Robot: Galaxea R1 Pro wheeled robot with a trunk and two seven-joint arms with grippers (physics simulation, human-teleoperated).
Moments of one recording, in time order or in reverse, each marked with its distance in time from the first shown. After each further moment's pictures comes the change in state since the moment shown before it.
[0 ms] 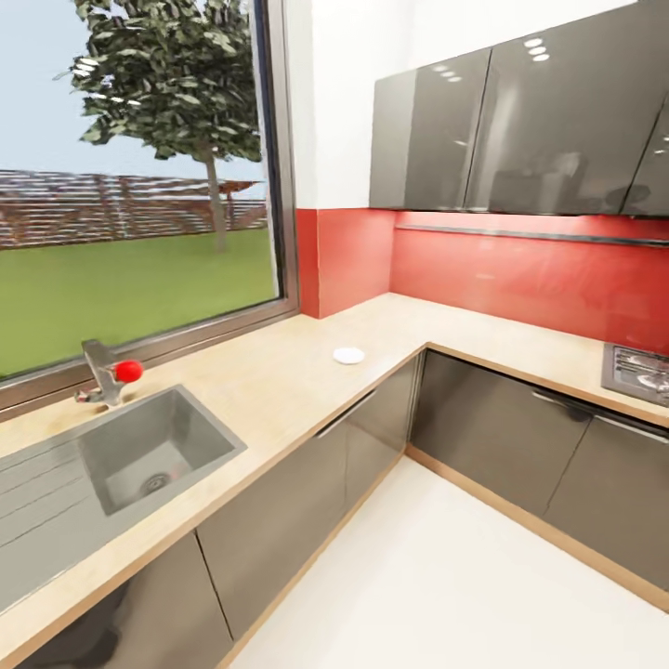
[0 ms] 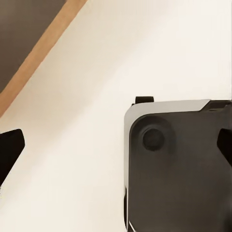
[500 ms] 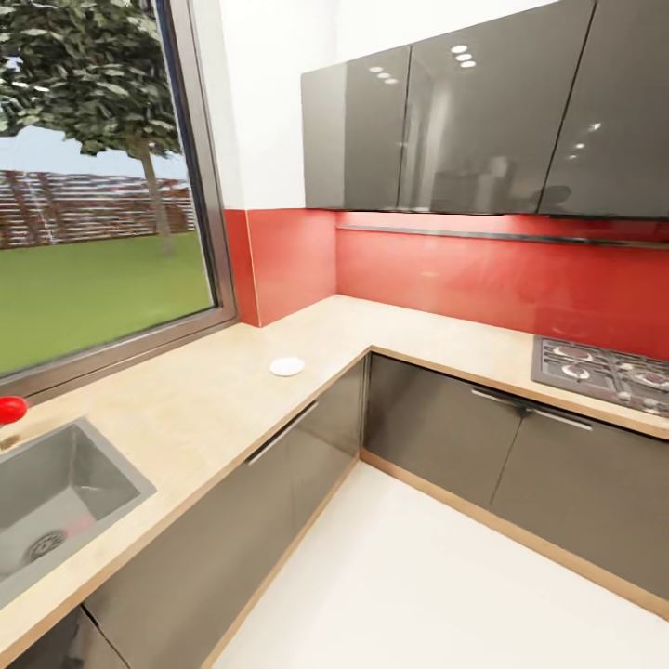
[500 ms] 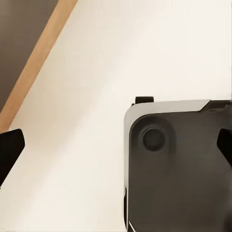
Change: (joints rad) left arm 0.000 0.000 0.000 0.000 0.000 0.000 0.000; right arm 0.000 0.000 0.001 0.001 0.000 0.000 -0.001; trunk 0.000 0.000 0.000
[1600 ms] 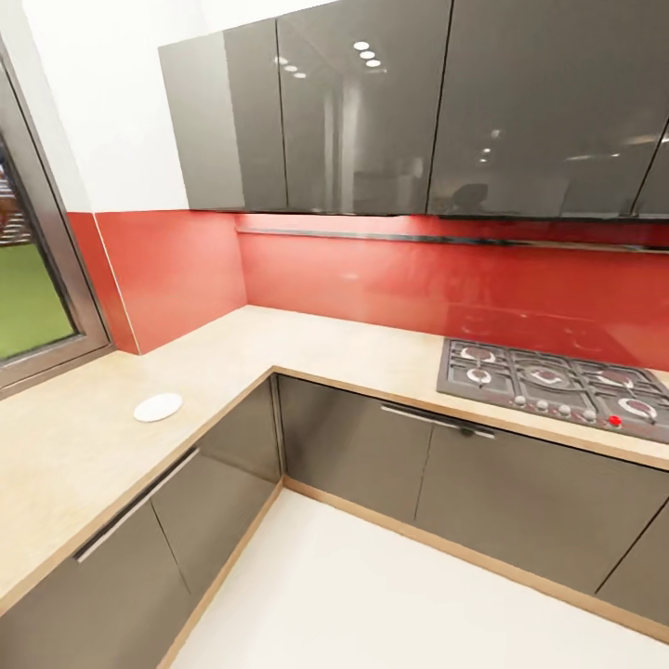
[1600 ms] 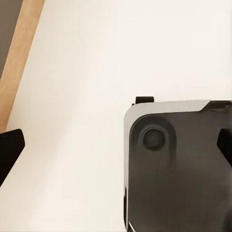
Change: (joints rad) left arm 0.001 0.000 0.004 -0.001 0.001 0.000 0.000; right arm -0.001 0.004 0.003 0.002 0.004 0.000 0.004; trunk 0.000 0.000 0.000
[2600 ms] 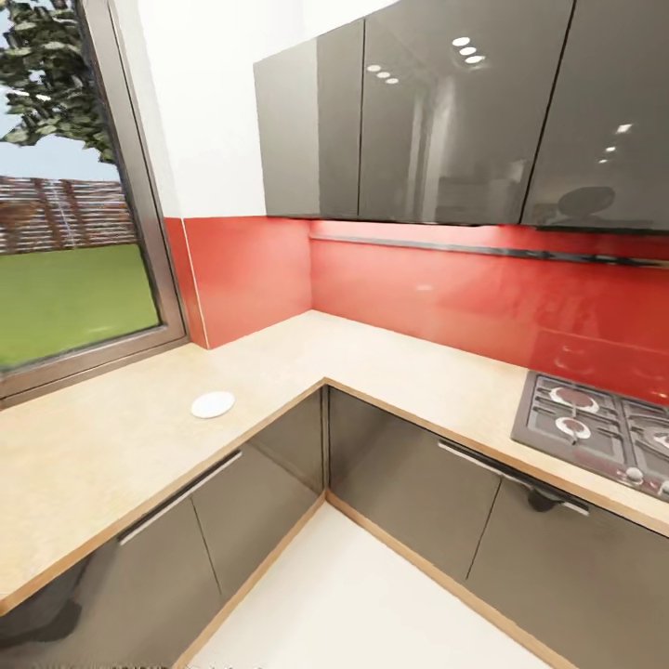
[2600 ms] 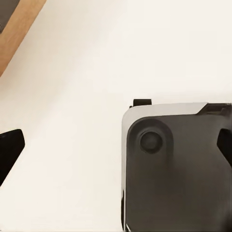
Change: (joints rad) left arm 0.000 0.000 0.002 0.006 0.002 0.003 -0.011; right arm 0.000 -0.001 0.002 0.002 0.006 0.000 -0.006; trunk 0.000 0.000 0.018
